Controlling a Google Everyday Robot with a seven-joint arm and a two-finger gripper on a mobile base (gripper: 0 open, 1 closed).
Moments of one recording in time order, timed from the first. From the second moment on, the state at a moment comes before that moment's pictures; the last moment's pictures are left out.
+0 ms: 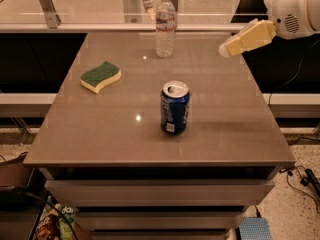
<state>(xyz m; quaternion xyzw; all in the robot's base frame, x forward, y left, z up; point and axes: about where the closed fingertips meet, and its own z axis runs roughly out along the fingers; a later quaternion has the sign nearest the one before) 0.611 -0.199 1.006 -0.40 0.77 0.08 0.49</state>
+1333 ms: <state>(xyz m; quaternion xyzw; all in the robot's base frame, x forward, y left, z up) 0.690 -0.169 0.995 -0.35 0.73 0.10 0.57</state>
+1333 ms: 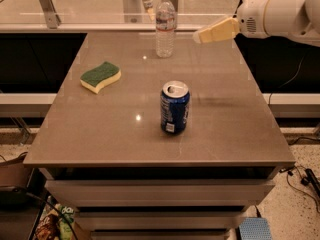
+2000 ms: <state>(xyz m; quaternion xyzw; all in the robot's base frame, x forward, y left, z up) 0.726 -0.153 0.982 -0.34 0.72 0.12 0.59</state>
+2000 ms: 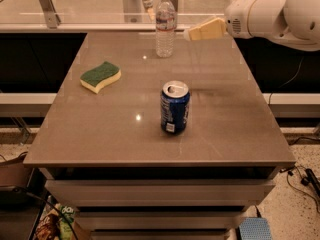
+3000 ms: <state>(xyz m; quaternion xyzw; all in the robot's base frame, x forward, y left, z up) 0.786 -0.112 0.961 -0.34 0.71 0.16 0.60</state>
